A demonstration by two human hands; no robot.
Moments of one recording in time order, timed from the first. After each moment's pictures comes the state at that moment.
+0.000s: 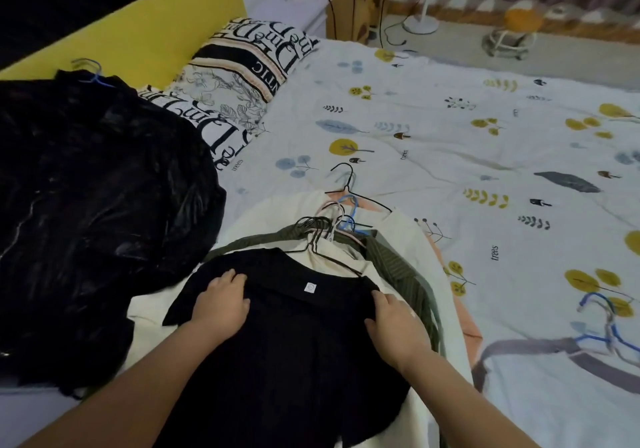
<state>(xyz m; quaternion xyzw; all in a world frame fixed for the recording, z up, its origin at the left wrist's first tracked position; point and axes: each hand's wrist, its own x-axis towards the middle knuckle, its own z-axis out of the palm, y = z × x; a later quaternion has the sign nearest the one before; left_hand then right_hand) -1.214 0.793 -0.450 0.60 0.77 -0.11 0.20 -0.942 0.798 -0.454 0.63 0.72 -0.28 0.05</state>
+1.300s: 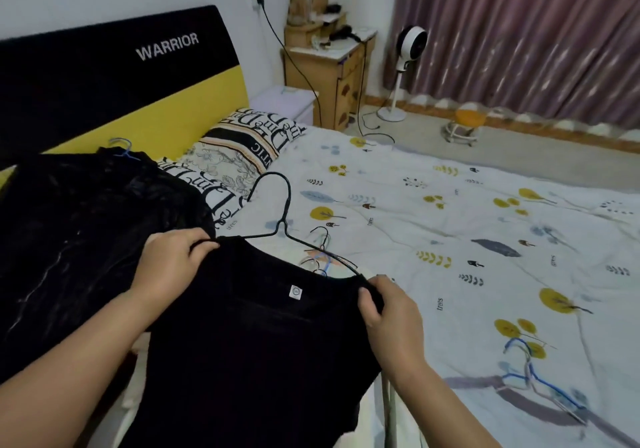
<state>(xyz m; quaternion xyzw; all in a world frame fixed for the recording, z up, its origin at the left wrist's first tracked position) -1.211 0.780 -0.230 0.65 0.71 0.29 -0.02 -0.920 0.758 -0.270 0.62 0.66 -0.23 -0.36</state>
